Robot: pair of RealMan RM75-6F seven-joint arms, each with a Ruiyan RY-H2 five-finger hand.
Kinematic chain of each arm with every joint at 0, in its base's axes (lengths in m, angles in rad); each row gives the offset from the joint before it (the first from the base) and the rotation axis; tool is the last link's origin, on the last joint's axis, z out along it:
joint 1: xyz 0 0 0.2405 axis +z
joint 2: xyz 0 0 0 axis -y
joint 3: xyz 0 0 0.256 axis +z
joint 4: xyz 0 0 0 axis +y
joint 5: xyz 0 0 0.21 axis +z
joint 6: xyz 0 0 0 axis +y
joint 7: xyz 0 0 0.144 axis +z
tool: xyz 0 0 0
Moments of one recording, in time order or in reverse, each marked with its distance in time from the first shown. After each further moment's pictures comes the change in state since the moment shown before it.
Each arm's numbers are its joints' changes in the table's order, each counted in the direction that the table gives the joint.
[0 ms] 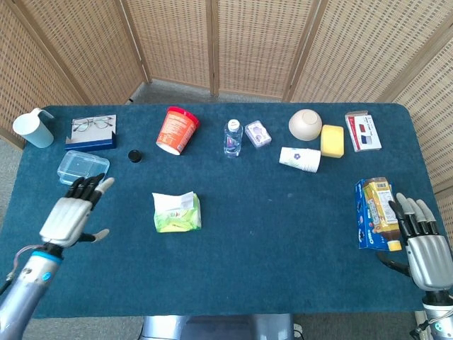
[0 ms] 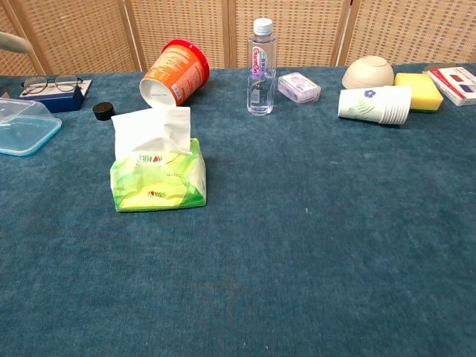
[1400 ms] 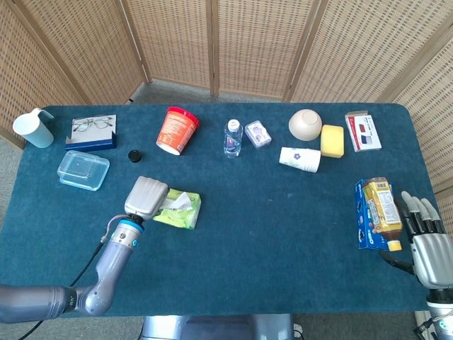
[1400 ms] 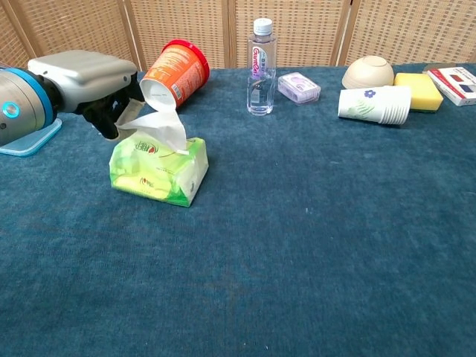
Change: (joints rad) left arm -0.427 0.432 -0.010 0.229 -0.418 0.061 0.473; right arm 0.004 -0.009 0.004 0.011 0.022 -0.017 0.049
